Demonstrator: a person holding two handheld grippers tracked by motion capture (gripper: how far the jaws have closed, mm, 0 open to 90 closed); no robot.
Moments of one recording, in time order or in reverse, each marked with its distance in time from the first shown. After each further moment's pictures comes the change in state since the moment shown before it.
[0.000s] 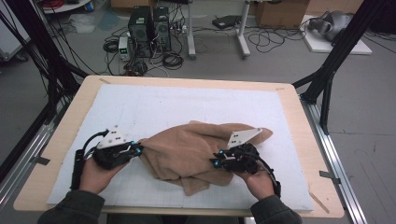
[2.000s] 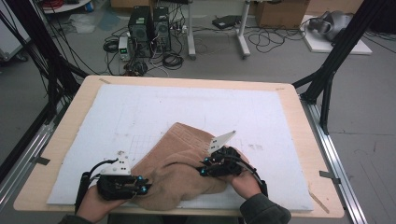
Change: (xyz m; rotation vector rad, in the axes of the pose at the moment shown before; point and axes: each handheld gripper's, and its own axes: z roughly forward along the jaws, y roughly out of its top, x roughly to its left) left arm -0.044 -0.041 0.003 0.110 -0.331 -0.057; right arm 0.003 0.007 0.047 0.119 0.099 -0.042
